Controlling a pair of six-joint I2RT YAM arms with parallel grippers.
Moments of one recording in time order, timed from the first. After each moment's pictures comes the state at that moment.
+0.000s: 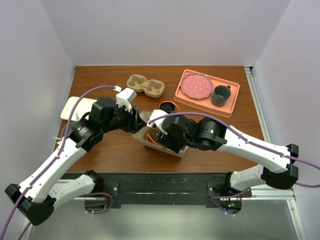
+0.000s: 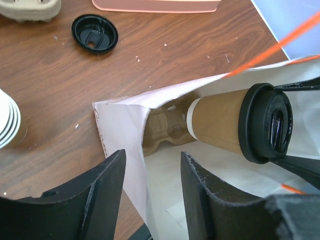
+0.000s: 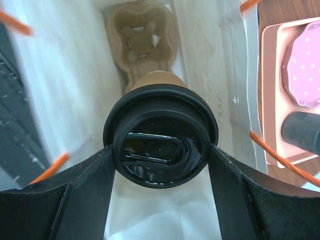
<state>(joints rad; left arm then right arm) -0.62 0.96 1.06 -0.60 0.19 -0.31 1.22 1.35 1.53 -1.11 0.39 -0.03</state>
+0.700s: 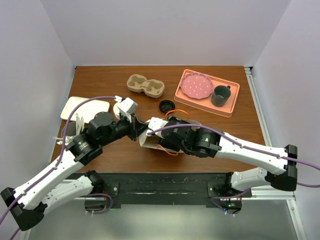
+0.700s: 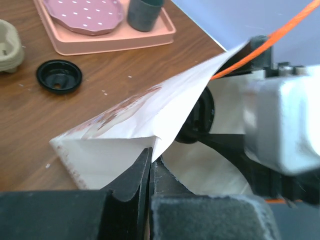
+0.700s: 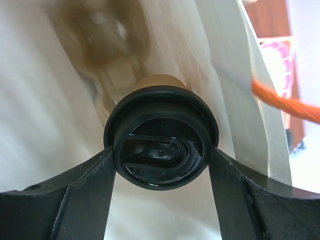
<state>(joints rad) -0.77 0.78 0.86 -0.32 0.16 -0.33 1.24 1.28 1.27 -0.86 0.56 -0.22</state>
